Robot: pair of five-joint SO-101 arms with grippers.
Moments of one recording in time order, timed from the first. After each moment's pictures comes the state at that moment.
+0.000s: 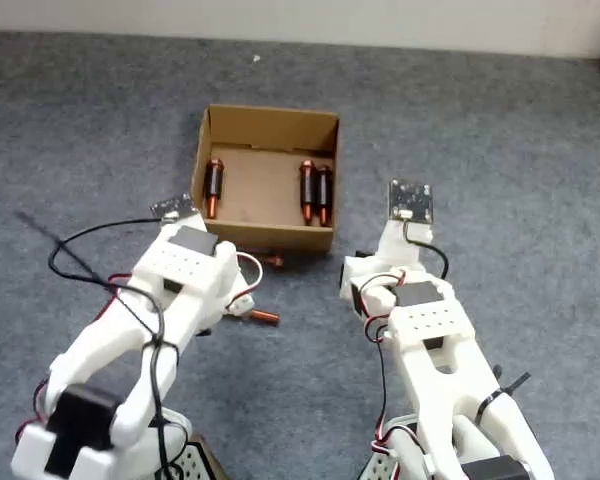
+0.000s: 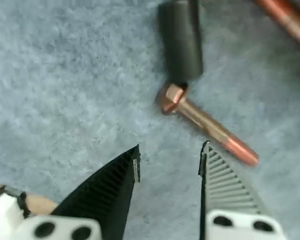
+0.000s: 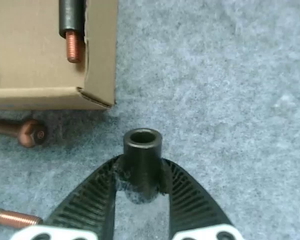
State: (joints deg) left arm 12.2 -12.3 43.4 71.1 53.5; right arm -17.5 -30.7 61.5 34.1 -13.4
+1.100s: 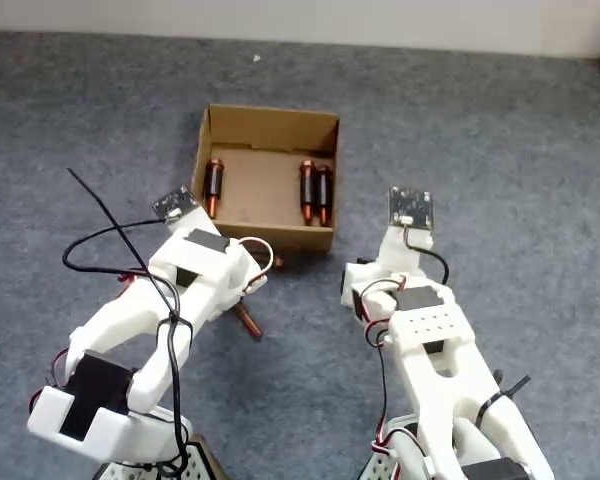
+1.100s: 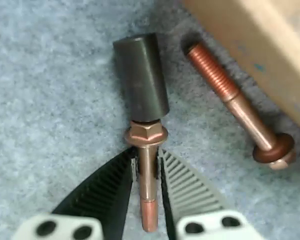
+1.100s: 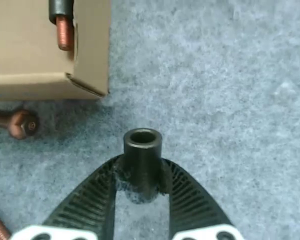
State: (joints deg) left arm 10.5 -1.8 43.7 50.9 62.6; right arm -17.4 -31.2 63.5 34.1 -13.4
